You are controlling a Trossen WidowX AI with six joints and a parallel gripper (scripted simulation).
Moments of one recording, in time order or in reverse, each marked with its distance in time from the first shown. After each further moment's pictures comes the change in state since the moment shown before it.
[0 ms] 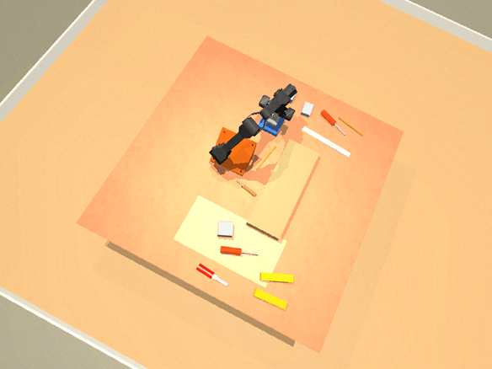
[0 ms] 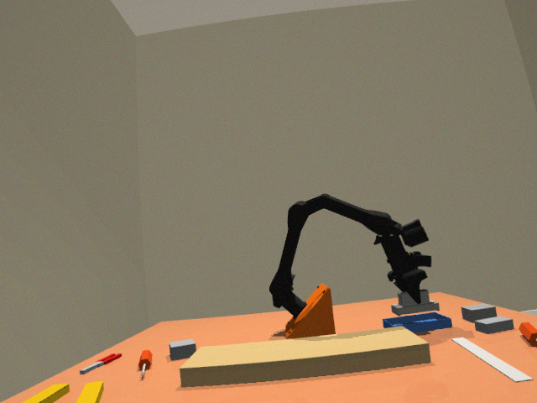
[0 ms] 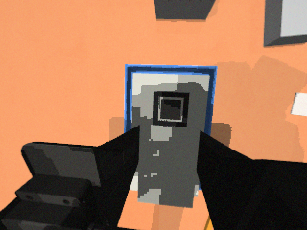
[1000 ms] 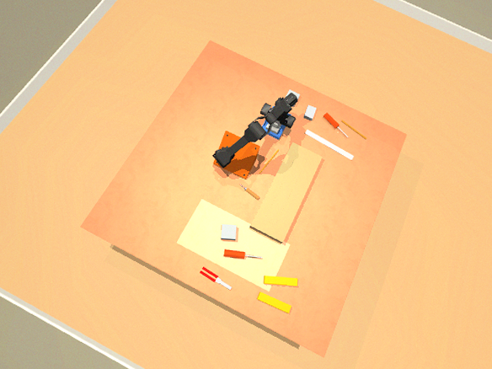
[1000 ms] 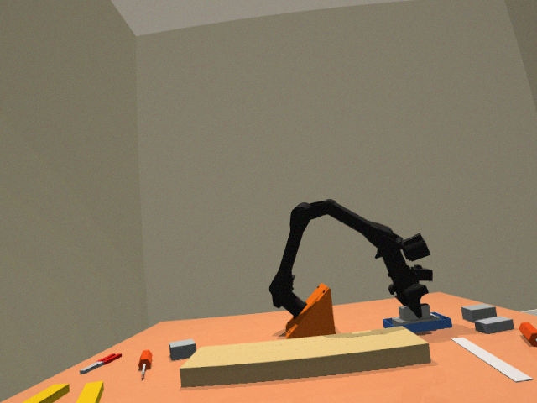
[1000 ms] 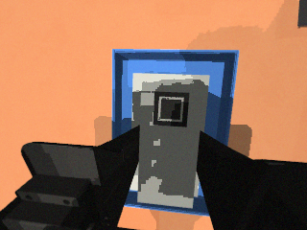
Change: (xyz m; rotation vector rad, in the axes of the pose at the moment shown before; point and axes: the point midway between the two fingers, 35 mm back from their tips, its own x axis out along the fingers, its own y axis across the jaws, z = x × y) arm 0.039 0.001 -0.014 -0.001 0.003 -0.001
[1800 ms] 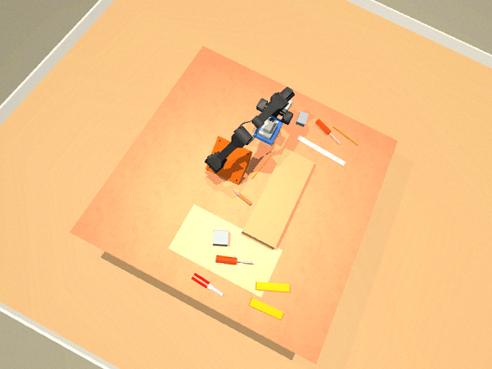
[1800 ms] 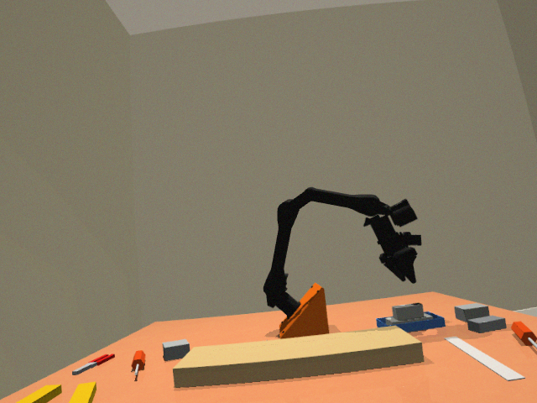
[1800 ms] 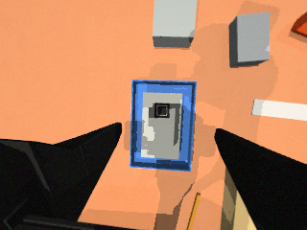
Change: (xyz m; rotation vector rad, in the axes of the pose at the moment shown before) arm -0.090 -0.002 0.030 0.000 -0.033 -0.015
